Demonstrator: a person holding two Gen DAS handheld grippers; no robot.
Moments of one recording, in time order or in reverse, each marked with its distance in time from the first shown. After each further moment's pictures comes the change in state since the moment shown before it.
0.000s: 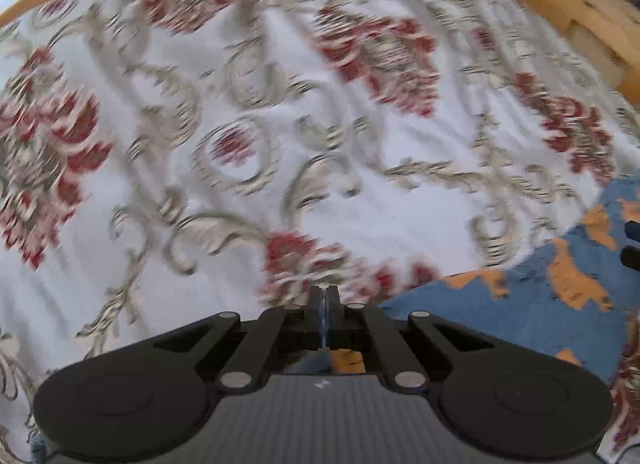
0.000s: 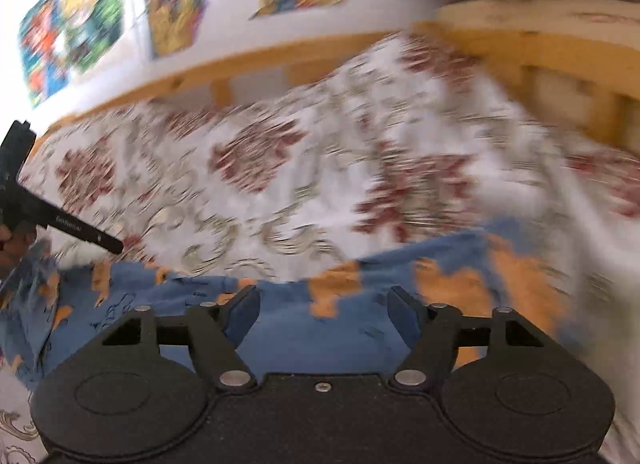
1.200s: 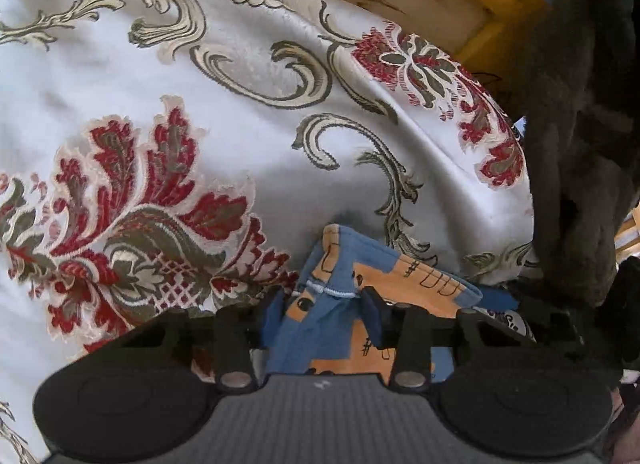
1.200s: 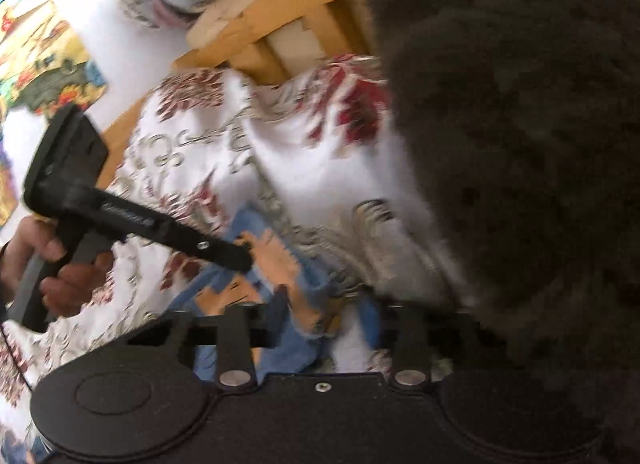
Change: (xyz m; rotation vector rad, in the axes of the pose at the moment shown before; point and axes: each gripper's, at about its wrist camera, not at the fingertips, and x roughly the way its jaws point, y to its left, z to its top) left arm 0.141 -0.319 0.150 0.606 0.336 -0.699; right arm -0.010 -0.114 -0.029 0.606 -0.037 -0.283
